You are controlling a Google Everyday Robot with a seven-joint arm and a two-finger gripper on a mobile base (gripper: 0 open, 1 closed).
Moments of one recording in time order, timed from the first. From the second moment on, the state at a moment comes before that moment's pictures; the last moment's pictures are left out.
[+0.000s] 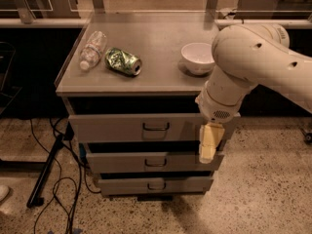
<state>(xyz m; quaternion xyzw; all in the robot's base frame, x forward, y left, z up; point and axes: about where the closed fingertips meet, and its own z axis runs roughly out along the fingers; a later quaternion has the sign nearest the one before) 0.498 -0.130 0.783 -0.68 0.73 0.01 0.10</state>
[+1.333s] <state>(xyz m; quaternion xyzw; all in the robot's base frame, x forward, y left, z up) 0.549 -0.097 0.711 -0.69 0.72 0.02 0.05</state>
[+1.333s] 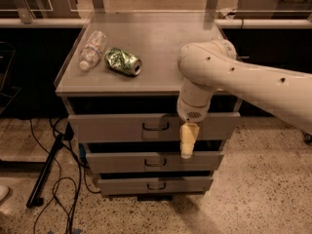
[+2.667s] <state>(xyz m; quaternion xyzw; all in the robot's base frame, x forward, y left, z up) 0.564 -0.102 0.665 -0.67 0.74 0.03 0.02</state>
